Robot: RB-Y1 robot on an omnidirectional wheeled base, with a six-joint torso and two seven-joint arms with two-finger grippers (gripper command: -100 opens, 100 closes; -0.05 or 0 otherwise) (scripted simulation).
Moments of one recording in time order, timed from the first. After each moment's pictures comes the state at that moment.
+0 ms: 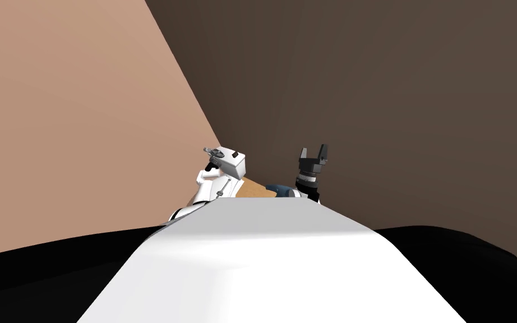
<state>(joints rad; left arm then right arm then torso) -0.23 0.29 0.32 -1.24 -0.05 0.28 0.66 0.52 0.04 0.06 -2.27 -0.01 -0.62 -0.05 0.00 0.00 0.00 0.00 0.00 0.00</state>
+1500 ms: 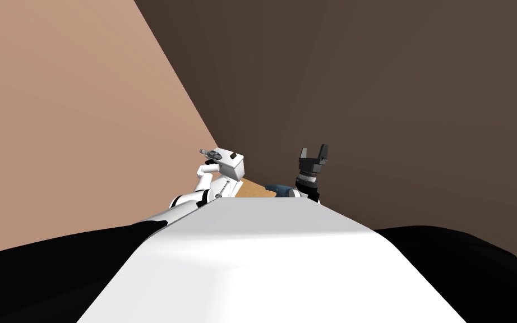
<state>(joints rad) -0.43 0.36 0.36 -0.95 -0.02 0.51 0.77 0.52 0.04 0.06 -2.27 -0.01 -0.62 -0.05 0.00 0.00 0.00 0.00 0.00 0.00</state>
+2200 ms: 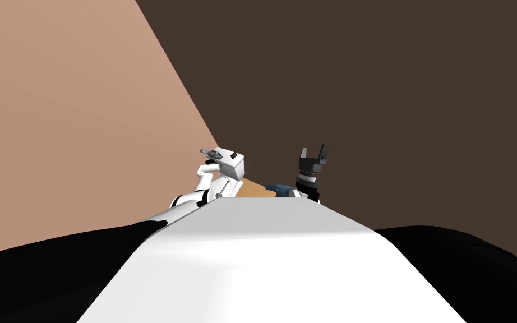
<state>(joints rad) -0.43 0.36 0.36 -0.96 -0.02 0.53 0.77 0.52 0.04 0.06 -2.27 -0.01 -0.62 -0.05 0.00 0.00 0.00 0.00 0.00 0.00</state>
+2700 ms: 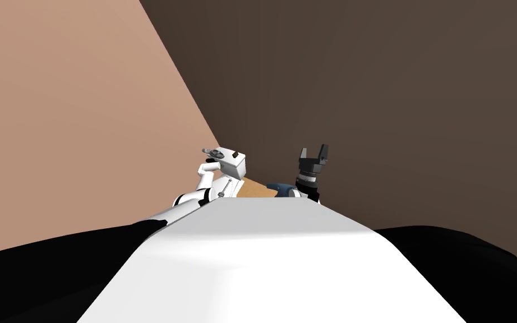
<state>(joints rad) -0.45 0.33 0.39 -0.98 -0.01 0.65 0.81 0.52 0.04 0.06 -2.27 -0.01 -0.62 -0.05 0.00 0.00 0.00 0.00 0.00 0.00</state>
